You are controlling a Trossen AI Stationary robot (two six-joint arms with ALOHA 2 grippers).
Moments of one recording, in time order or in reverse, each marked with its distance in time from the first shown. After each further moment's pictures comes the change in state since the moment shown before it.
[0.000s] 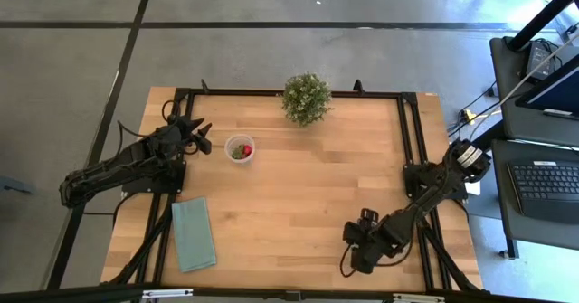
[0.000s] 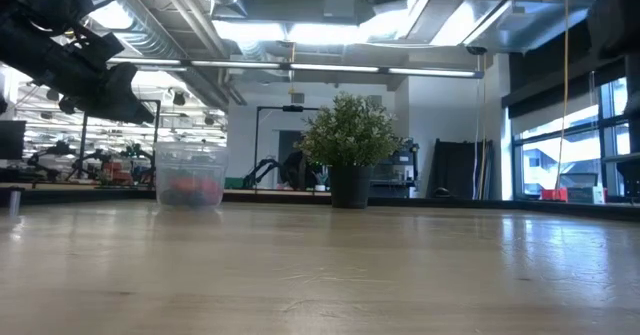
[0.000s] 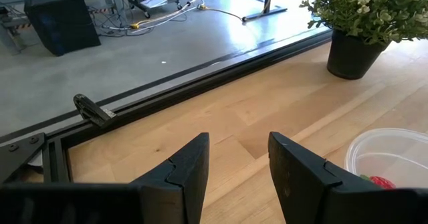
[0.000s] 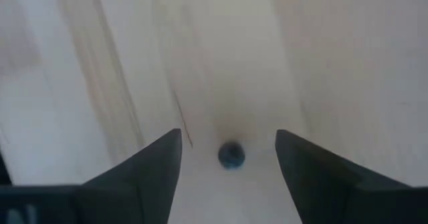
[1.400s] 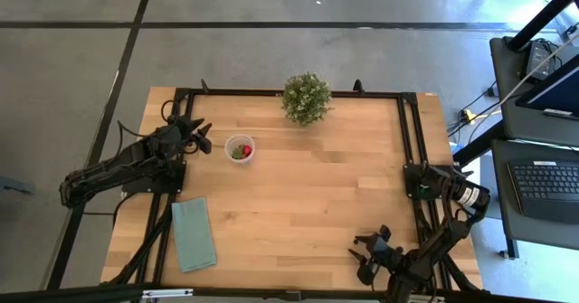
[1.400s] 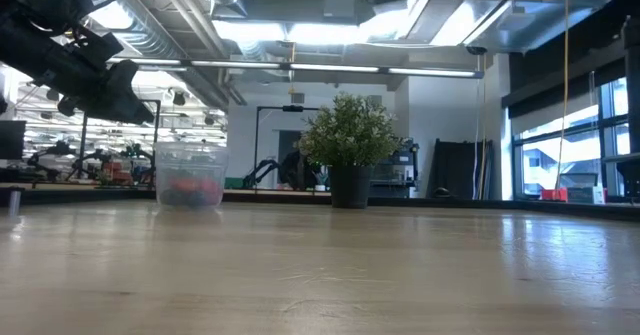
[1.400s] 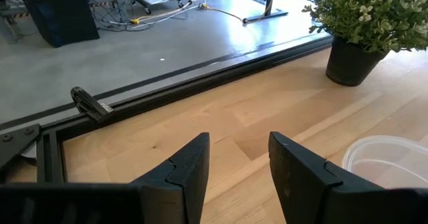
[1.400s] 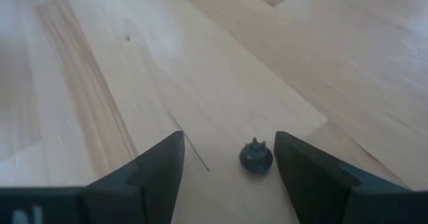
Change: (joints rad) left arm 0.000 0.000 0.000 0.002 0.000 -0.053; right arm 0.347 0.323 0.003 0.054 0.740 0.771
